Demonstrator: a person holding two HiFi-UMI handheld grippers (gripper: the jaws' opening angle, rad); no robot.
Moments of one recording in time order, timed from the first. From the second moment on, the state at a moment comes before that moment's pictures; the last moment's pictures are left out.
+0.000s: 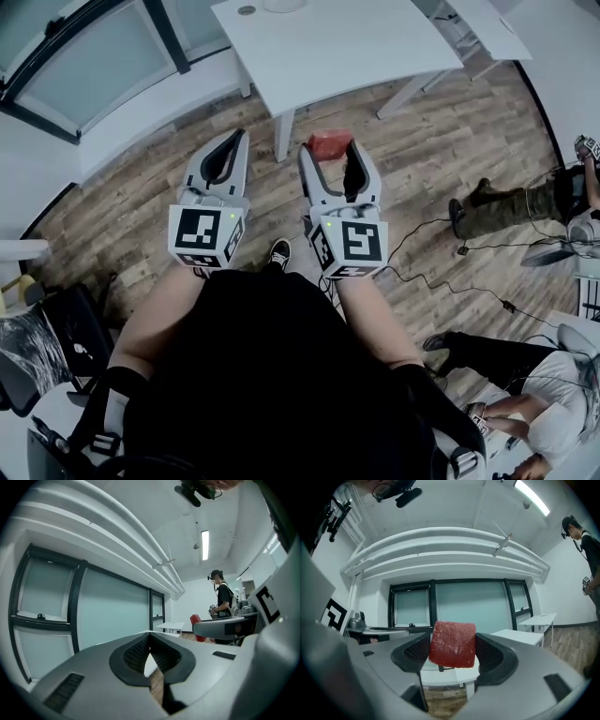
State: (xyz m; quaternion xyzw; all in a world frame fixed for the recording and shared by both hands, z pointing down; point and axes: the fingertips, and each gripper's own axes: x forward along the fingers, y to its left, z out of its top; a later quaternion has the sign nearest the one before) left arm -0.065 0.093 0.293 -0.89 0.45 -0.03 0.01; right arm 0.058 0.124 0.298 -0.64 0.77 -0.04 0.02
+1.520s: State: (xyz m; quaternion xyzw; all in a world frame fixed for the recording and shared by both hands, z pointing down) left arm 0.002 -0.143 0.329 -0.92 0.39 -0.04 -0.05; right arm 0.083 -0.106 0.319 -0.65 0.76 -0.06 -0.03
